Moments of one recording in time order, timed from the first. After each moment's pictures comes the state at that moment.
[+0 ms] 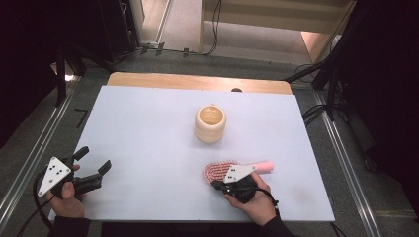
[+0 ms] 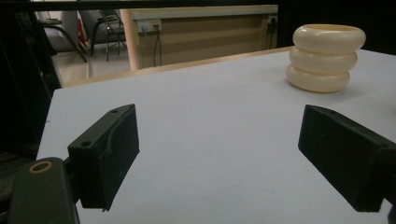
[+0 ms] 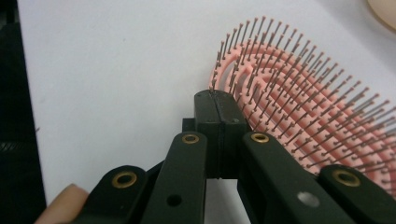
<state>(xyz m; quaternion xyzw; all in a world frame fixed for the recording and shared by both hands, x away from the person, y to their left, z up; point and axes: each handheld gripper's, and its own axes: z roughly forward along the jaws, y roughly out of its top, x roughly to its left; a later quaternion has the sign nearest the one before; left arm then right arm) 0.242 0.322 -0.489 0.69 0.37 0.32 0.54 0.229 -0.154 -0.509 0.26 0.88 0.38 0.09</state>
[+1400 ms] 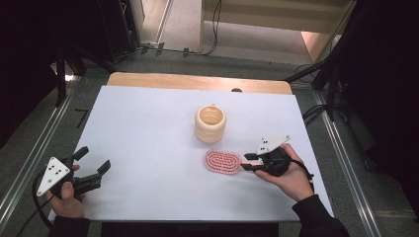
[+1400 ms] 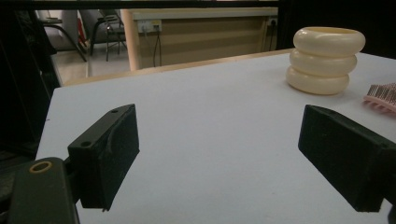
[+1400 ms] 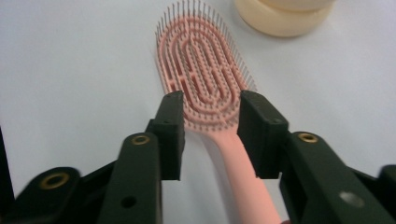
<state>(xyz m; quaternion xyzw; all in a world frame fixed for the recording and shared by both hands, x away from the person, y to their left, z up) 0.243 0.324 -0.490 0.68 0.37 0.31 0.55 0.272 -0.240 -0.448 0.27 0.90 0.33 0.10</state>
